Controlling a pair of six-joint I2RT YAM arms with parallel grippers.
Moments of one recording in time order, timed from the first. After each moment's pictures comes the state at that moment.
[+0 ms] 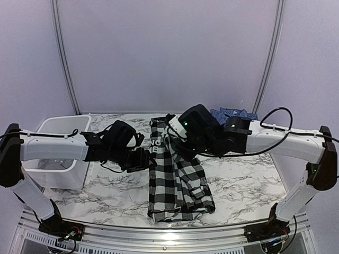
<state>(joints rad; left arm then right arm) -0.85 1.56 1.00 -0.26 0.20 -0.81 1.07 1.56 1.36 -0.58 0.42 0.04</state>
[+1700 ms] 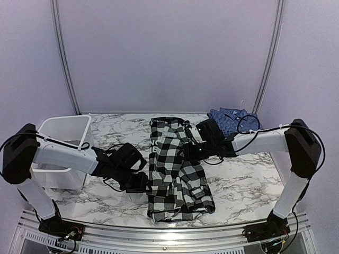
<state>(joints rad) -0.93 1.65 0.87 -0.26 0.22 -0.80 0.72 1.75 1.06 -0.06 -0.17 0.48</state>
